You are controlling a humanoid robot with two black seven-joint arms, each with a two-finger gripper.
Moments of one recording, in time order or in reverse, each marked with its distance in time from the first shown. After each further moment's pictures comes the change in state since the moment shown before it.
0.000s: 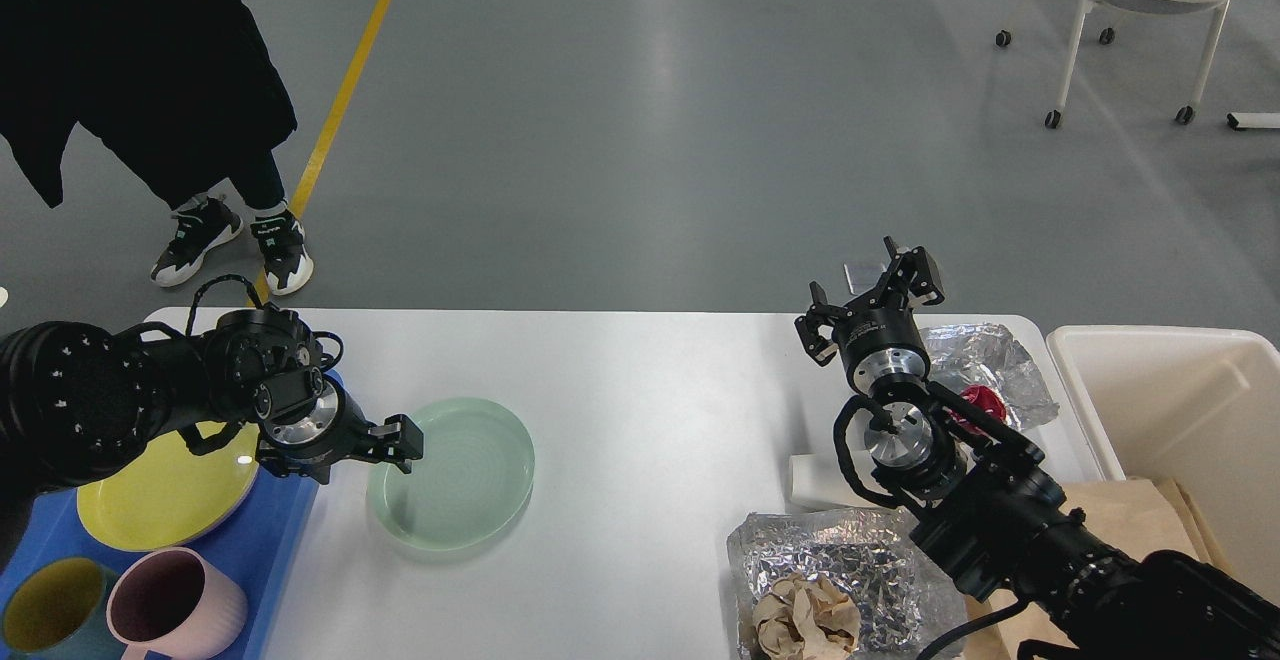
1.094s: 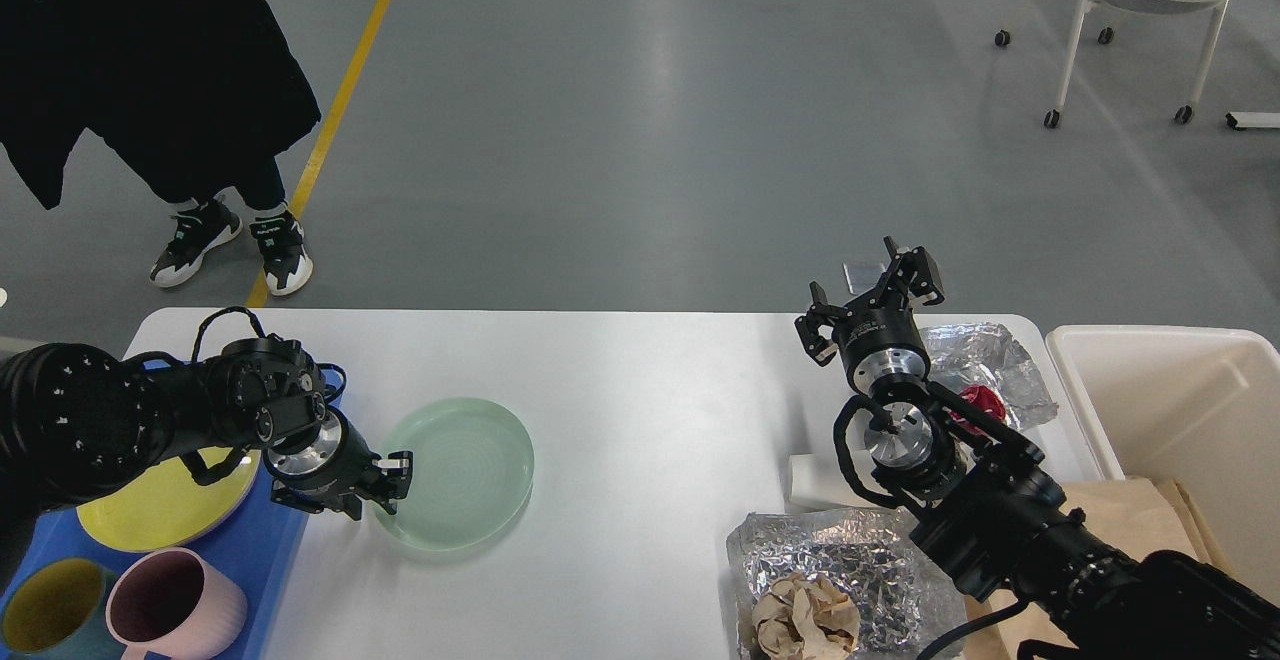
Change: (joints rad) left arm 0.047 0.002 -0.032 -0.007 0.002 -0.035 0.004; right arm 0.000 0.000 0.000 0.000 0.000 0.000 0.000
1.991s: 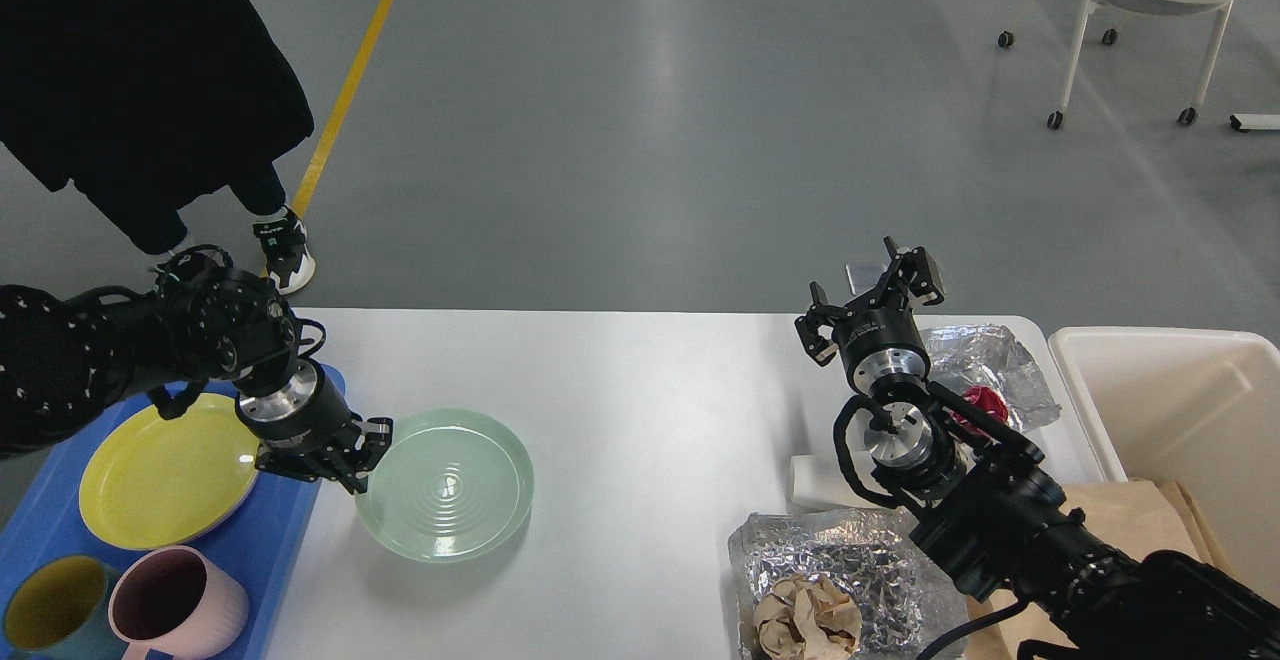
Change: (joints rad) left arm -0.147 0.065 -0.015 -0.004 0.000 -0.259 0.000; right arm 0.000 0.000 0.000 0.000 0.000 0.000 0.000
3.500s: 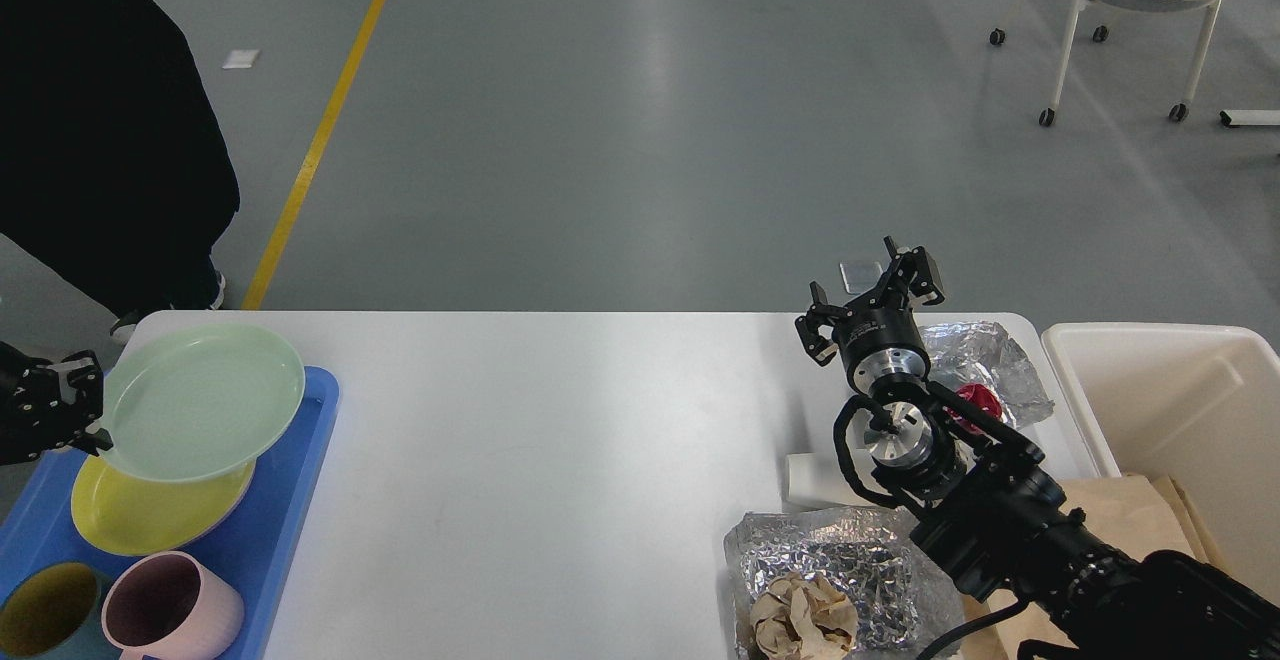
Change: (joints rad) left arm 0.024 0.558 -0.157 0.029 -0.002 -0.091 -0.001; right arm 0.000 0.000 0.000 0.001 0.000 0.000 0.000
